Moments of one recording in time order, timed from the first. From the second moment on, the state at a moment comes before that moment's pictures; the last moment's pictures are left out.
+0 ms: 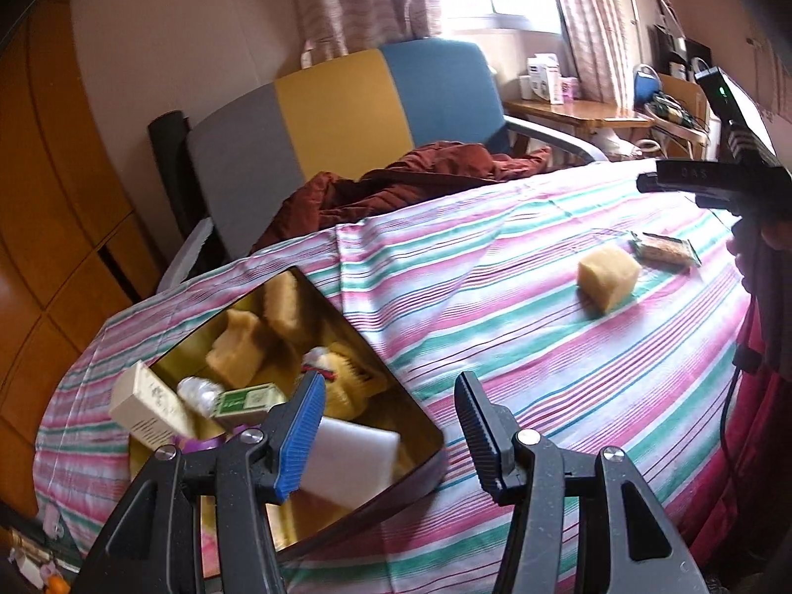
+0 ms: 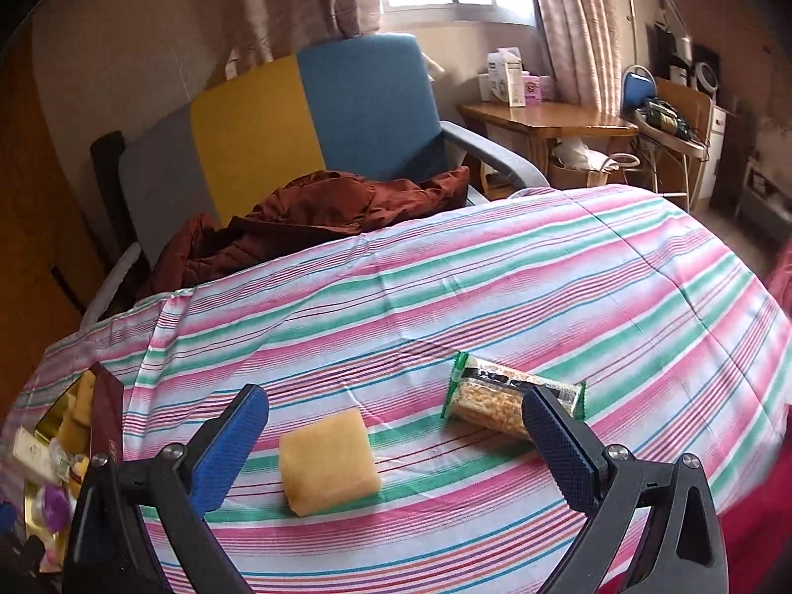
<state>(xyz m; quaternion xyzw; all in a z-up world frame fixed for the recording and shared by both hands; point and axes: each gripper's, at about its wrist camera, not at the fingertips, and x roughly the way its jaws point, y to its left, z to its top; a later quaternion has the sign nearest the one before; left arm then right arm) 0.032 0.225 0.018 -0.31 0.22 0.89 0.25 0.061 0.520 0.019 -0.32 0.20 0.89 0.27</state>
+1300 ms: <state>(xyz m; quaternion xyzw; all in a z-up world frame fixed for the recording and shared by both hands) -0.031 0.459 -0.047 -0.51 0.09 0.76 0.39 0.104 0.579 0.007 -0.27 0.37 0.83 0.30</state>
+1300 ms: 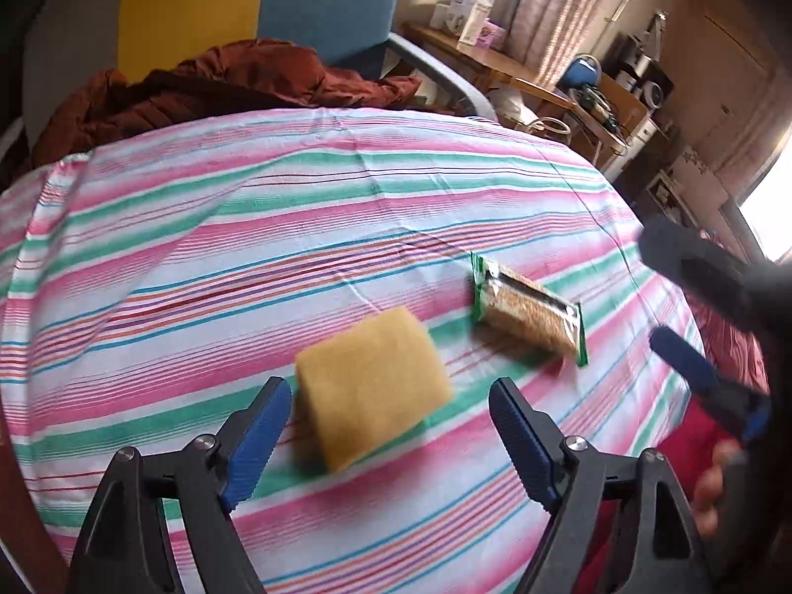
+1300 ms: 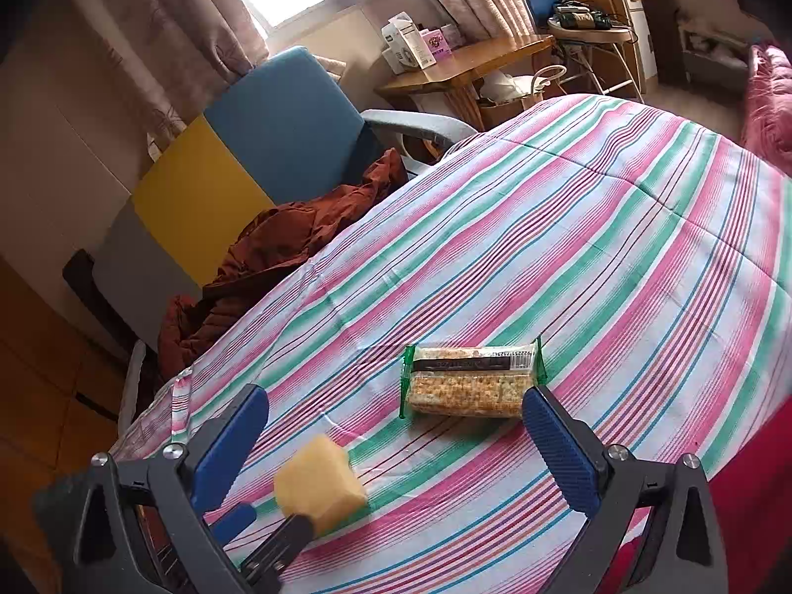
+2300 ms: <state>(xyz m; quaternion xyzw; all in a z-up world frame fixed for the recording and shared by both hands) -0.022 0.347 -0.076 -0.48 0.12 0.76 0.42 0.026 0.569 -0.022 -0.52 0.11 0.82 0.23</state>
